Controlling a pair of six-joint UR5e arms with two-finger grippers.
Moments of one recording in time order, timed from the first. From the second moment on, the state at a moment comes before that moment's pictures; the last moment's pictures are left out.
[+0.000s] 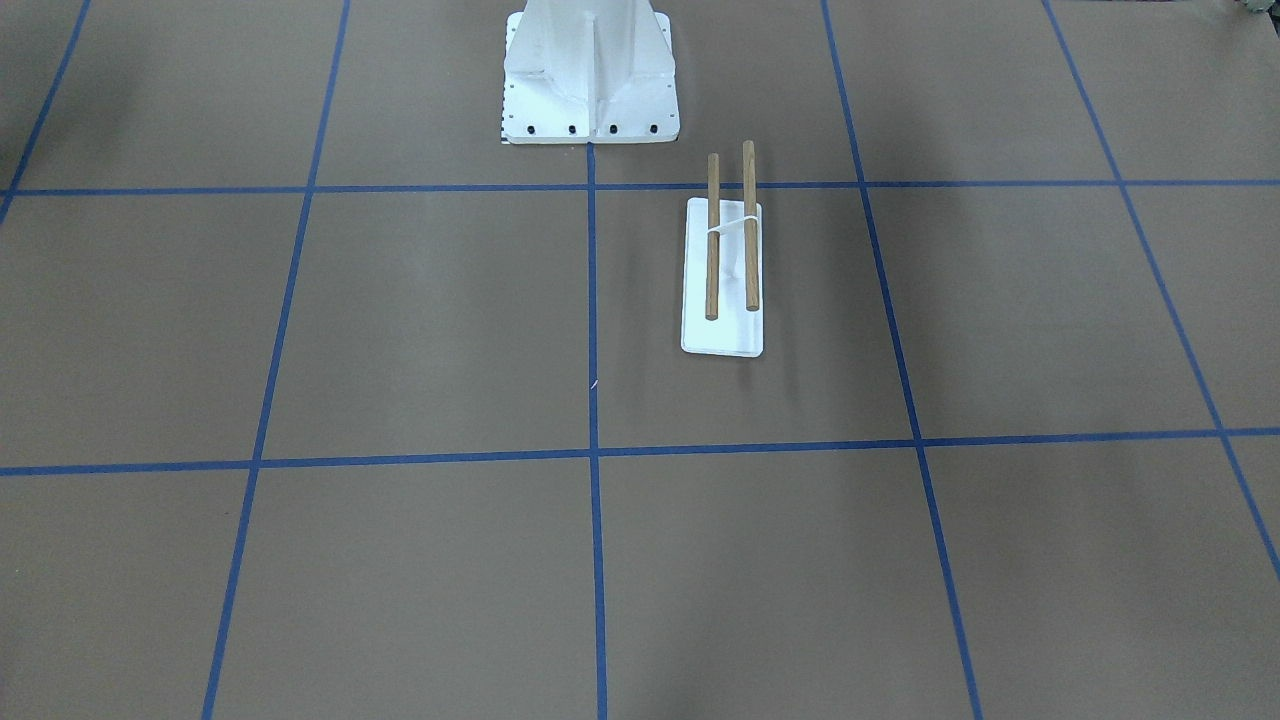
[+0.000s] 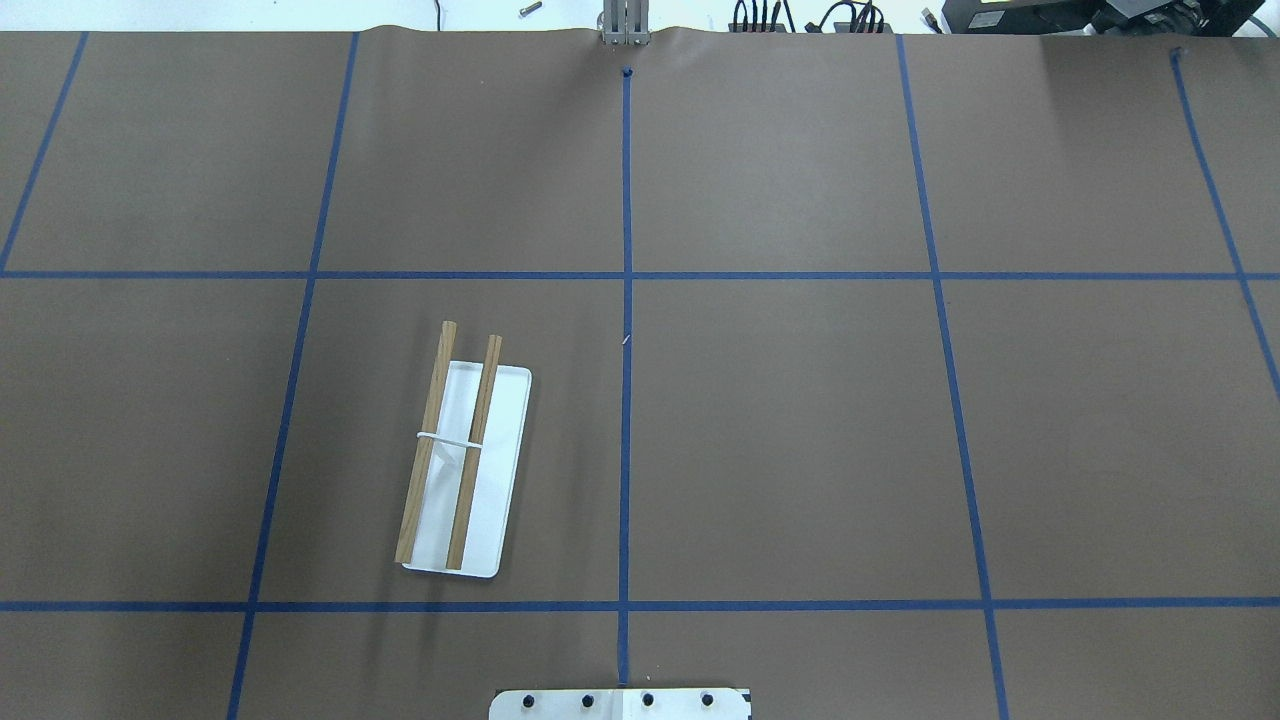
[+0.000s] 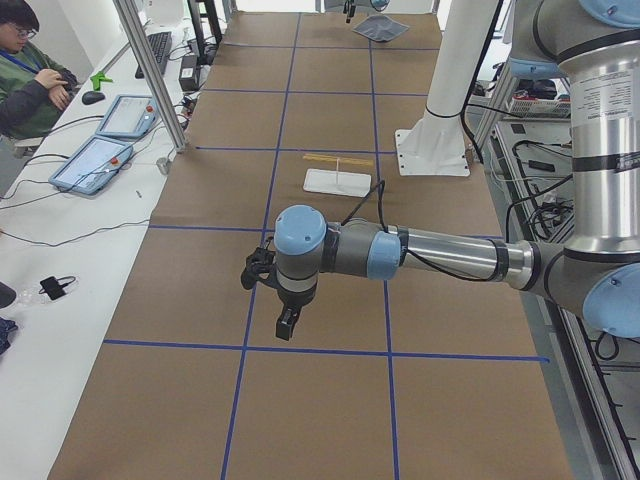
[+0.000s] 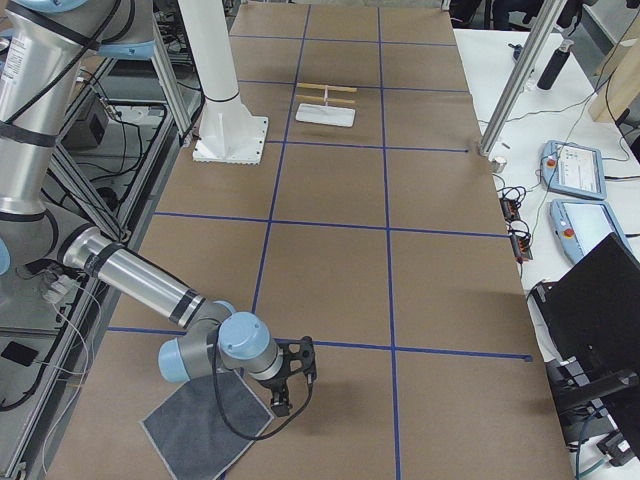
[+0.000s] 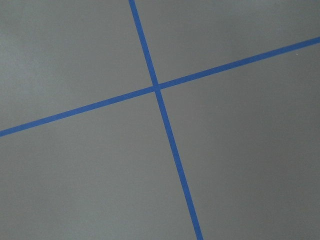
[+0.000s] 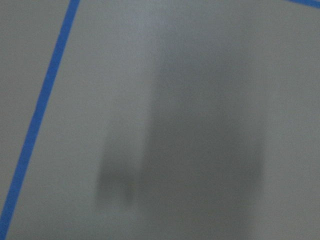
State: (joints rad) left arm -1.58 -1.42 -1.85 -1.58 -2.33 0.20; right arm 1.53 -1.97 1.34 -0.65 2.27 0.03
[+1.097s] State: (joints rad) left arm -1.57 -1.42 -1.84 -1.59 -2.33 0.20; right arm 1.87 -1.98 1.18 -0.75 2.29 -0.36
